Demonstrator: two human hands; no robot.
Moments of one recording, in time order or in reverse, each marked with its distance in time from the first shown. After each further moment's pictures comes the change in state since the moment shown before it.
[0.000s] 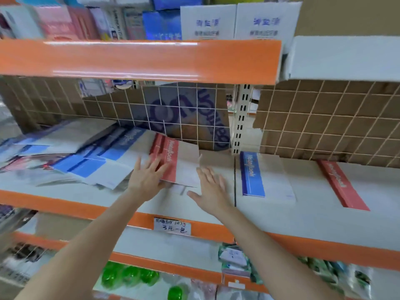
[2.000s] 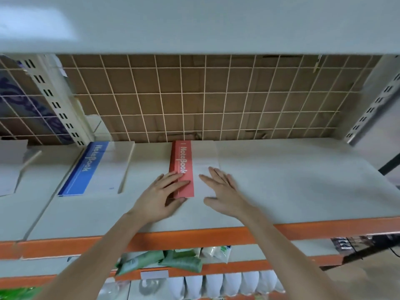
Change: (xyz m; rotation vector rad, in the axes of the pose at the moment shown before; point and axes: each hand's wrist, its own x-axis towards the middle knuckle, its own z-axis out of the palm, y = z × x) left_hand 0.033 0.455 -0.116 -0.780 0.202 0.503; right_hand -0.205 0.407 -0.171 0.167 -0.145 0.162
